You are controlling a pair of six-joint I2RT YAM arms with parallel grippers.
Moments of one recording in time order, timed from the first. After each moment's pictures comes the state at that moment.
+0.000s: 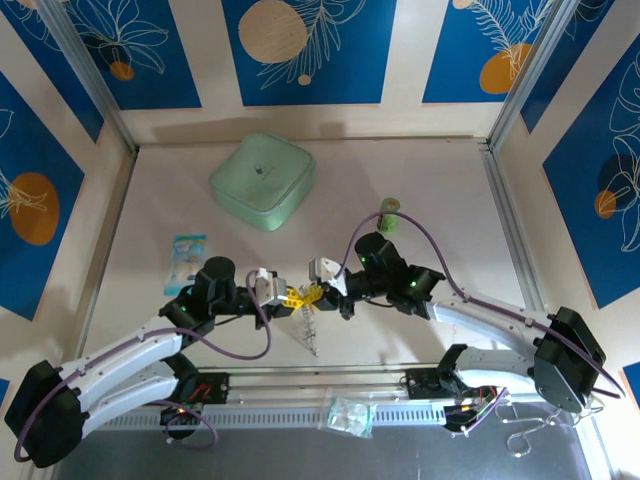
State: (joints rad) left arm -0.72 0.87 0.39 0.13 0.71 0.29; right arm 0.87 1.15 0.71 -0.13 -0.64 -0.32
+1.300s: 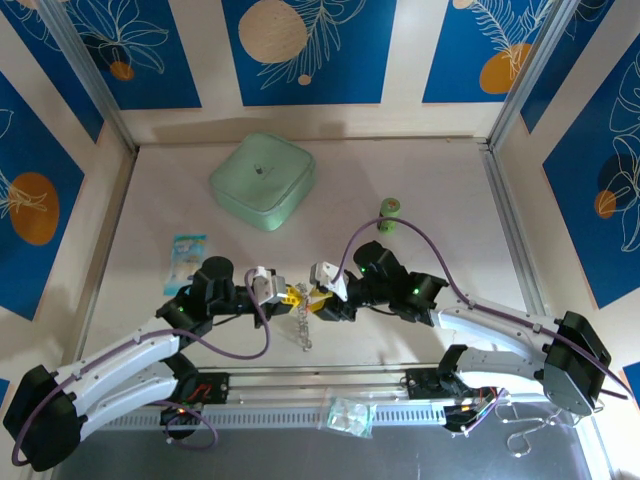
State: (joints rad) left arm -0.72 0.85 0.40 0.09 0.67 0.29; right arm 0.92 1.10 0.68 -0.18 -0.46 -0.25
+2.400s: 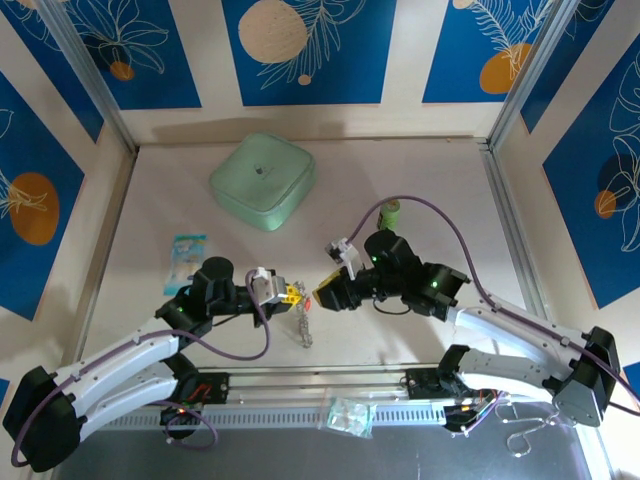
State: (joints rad) left arm -0.72 0.84 0.40 0.07 0.62 0.32; right arm 0.90 1.03 0.84 -0.42 -0.42 0.40
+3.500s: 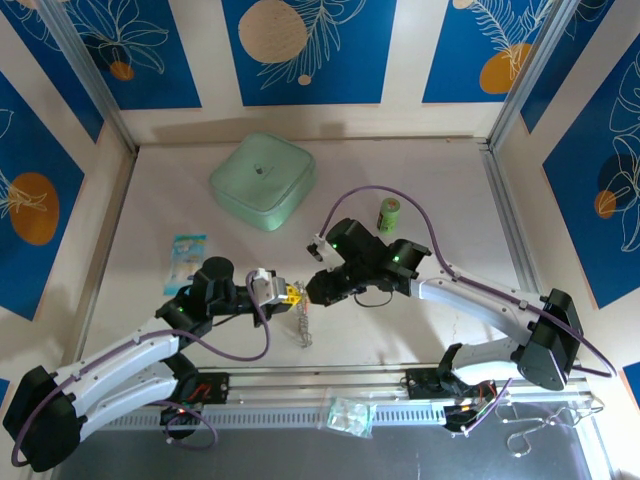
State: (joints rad) left arm -0.72 0.84 0.40 0.06 0.62 0.35; right arm 0.95 1.30 1.08 -0.70 -0.38 0.55
